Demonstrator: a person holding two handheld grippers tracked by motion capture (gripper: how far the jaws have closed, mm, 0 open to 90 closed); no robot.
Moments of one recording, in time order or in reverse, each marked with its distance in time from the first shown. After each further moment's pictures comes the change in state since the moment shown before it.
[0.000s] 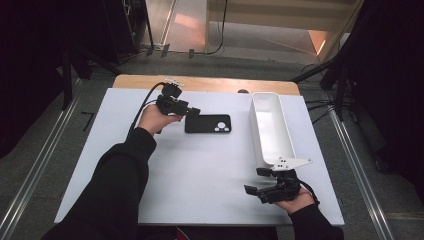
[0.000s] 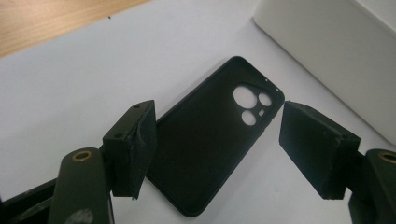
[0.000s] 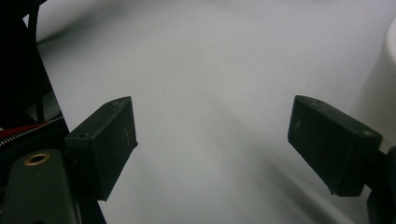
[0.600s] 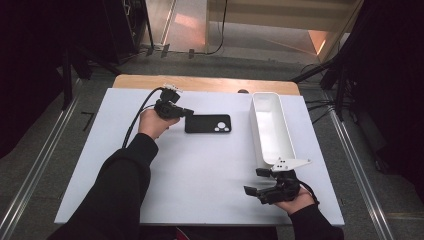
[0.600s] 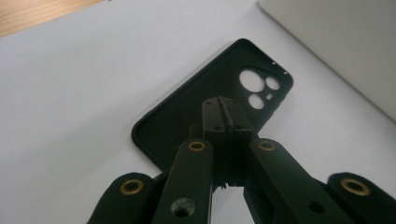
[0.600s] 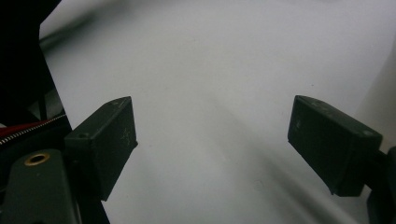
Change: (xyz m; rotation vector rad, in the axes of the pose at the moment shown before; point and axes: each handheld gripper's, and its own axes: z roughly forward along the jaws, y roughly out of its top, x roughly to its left) left arm 0.005 -0.016 0.002 -0.002 0.008 0.001; right arm 0.002 0.000 0.001 0.001 0.006 -0.006
